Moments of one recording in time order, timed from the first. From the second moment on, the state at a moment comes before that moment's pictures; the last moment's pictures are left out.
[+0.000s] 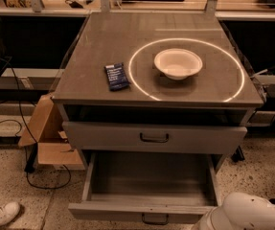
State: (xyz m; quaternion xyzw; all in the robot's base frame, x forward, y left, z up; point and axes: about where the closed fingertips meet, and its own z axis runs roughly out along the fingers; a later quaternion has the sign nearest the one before) arm 0.304 -0.197 0.409 -0.38 0.90 0.19 0.07
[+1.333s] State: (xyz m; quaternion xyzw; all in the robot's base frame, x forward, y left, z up) arm 0.304 -0.197 0.409 -0.38 0.90 0.19 0.07
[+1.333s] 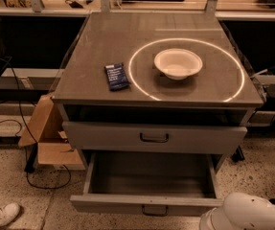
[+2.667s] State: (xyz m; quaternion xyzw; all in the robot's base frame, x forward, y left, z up) arm 0.323 -0.173 0.408 -0.38 0.90 0.19 0.09
